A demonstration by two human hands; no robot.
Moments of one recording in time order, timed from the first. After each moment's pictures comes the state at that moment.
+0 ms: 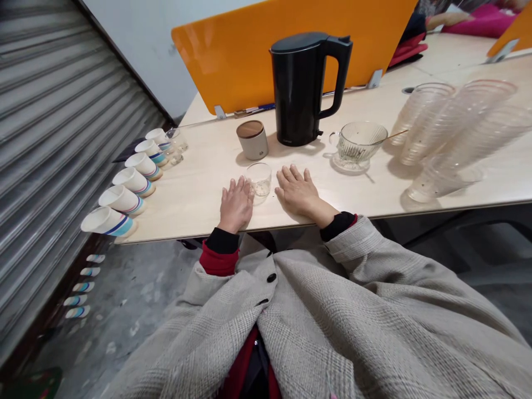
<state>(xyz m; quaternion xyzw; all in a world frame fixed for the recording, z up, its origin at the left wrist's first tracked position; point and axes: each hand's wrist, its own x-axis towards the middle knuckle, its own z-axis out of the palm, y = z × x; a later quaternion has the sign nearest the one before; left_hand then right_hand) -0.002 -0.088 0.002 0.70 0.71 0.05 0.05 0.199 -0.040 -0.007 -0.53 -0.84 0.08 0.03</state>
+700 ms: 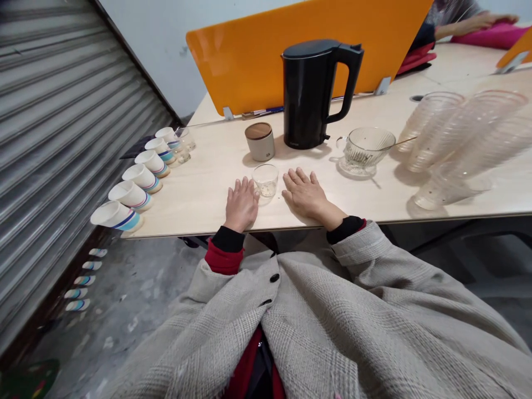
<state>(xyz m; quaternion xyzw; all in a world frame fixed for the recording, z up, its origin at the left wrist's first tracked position) -0.003 -0.086 -0.007 0.70 0.71 0.07 0.03 0.207 -0.037 -0.014 -0.51 -0.86 0.06 0.03</state>
